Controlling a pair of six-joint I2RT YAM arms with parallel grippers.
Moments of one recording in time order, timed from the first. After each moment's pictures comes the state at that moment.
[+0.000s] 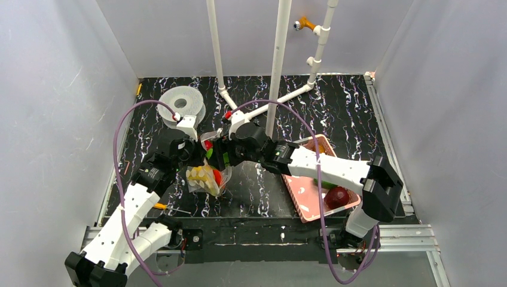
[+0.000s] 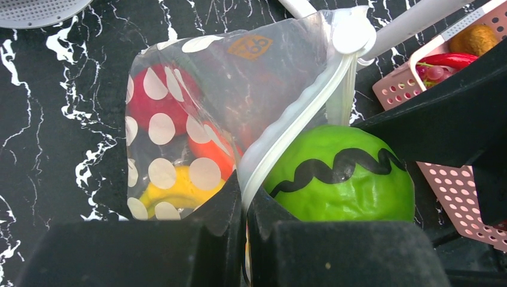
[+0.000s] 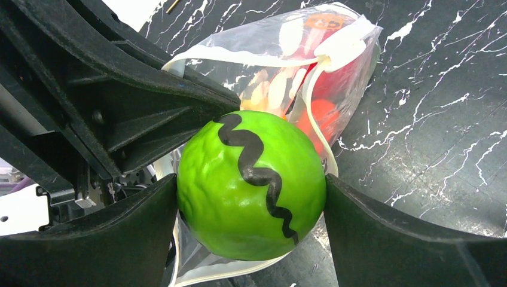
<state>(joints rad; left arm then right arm) -0.42 0.82 0.82 -0.59 0.01 -0.26 1.10 1.61 1.28 -0.12 0.00 0.49</state>
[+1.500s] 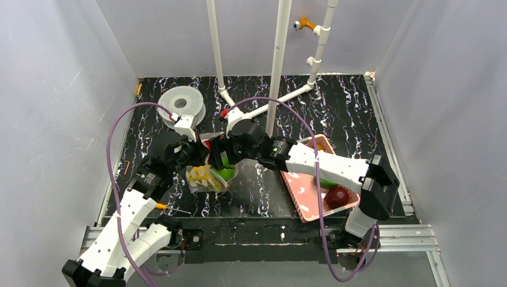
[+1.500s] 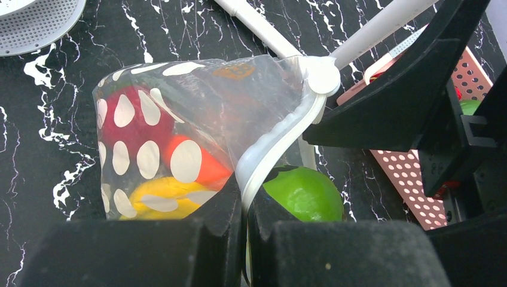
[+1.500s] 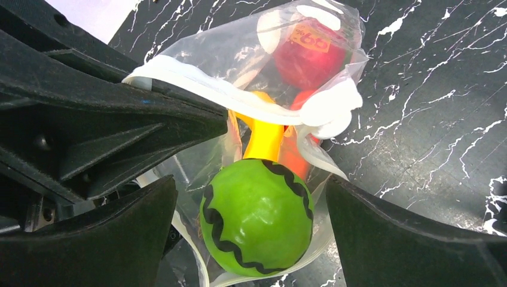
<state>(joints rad) -0.43 0.77 0.82 -0.54 0.05 -0.28 1.11 1.65 1.37 -0.22 0.01 0.46</state>
